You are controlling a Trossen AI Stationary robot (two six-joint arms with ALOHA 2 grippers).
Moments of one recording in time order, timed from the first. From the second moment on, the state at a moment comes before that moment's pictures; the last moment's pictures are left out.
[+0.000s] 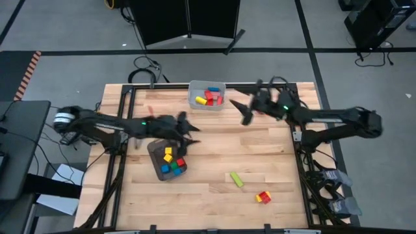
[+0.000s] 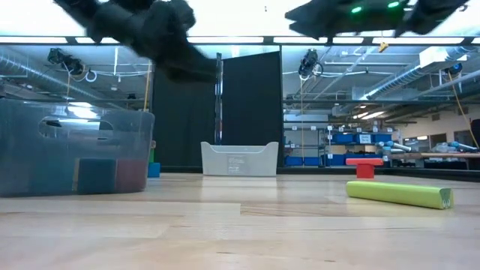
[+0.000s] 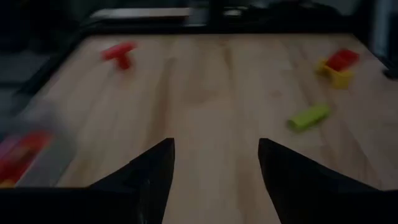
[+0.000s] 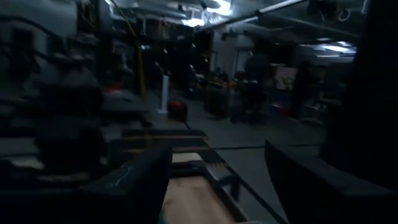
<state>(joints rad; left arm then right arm) 0.02 1.29 0.70 0.18 -0.04 0.01 -0.29 1.10 0.63 0.62 0.06 -0.11</state>
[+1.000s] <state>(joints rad) -0.13 2.23 1.57 -0.05 0.34 0.36 -0.01 0.76 0.40 0.61 0.12 -0.09</state>
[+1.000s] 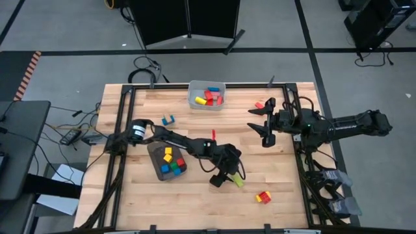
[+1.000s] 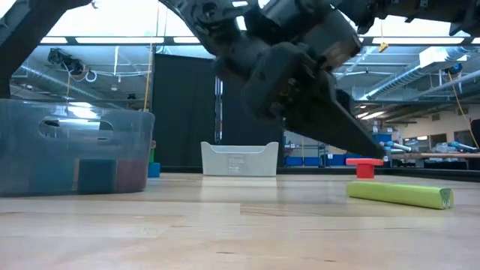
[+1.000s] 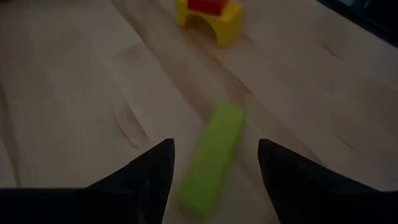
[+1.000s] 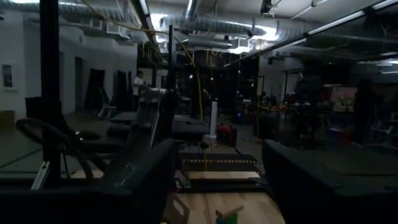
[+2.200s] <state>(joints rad) -0.01 2.20 1.62 -0.12 0.20 0.28 0.02 0.76 0.40 0.62 0.08 -0.11</state>
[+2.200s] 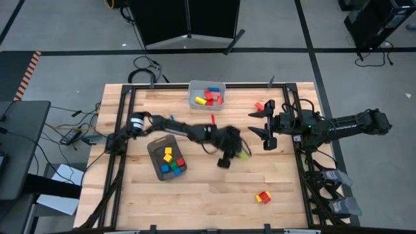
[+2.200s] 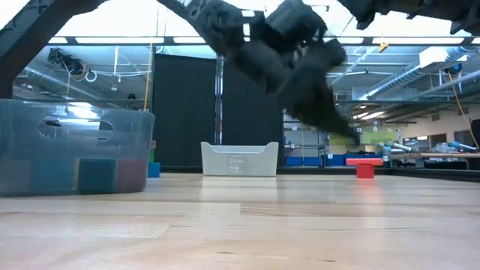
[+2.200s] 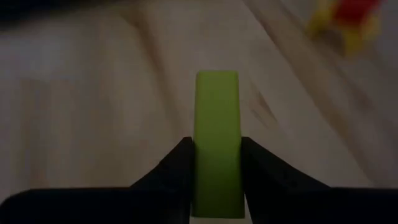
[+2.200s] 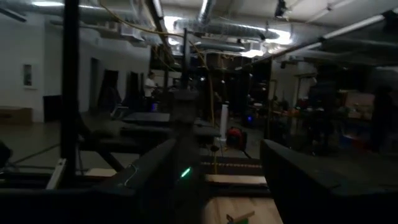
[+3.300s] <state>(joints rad) 0.47 1.94 1.43 -0.23 -0.07 -0.11 0.11 0.82 0.47 0.36 0.40 -0.06</state>
